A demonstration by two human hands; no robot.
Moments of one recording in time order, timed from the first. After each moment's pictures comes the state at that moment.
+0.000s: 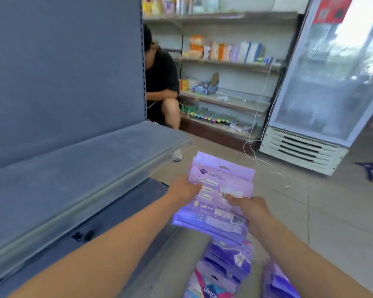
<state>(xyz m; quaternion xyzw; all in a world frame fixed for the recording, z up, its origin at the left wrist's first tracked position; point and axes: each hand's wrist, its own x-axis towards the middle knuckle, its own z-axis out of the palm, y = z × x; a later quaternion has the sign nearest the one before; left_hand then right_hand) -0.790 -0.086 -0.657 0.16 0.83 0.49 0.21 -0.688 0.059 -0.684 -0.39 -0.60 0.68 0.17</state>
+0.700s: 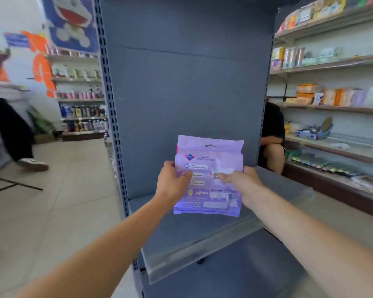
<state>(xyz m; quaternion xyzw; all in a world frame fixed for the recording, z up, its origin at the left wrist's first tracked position) -0.788 -0.409 -0.515 0.00 0.80 0.58 -0.15 -0.823 -0.232 -0.525 -0.09 -0.70 0.70 0.06</state>
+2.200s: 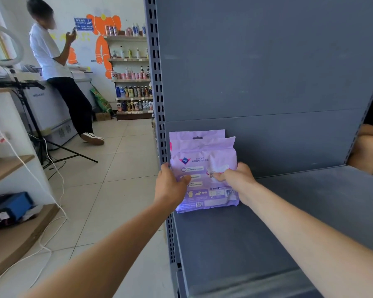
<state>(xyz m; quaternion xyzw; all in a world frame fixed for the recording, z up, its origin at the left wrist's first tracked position) -0.882 -0.533 -0.604 -0.18 0.83 0.50 -0.18 -0.955 -0.380 -0.598 -0.03 -0.78 0.62 -0.05</state>
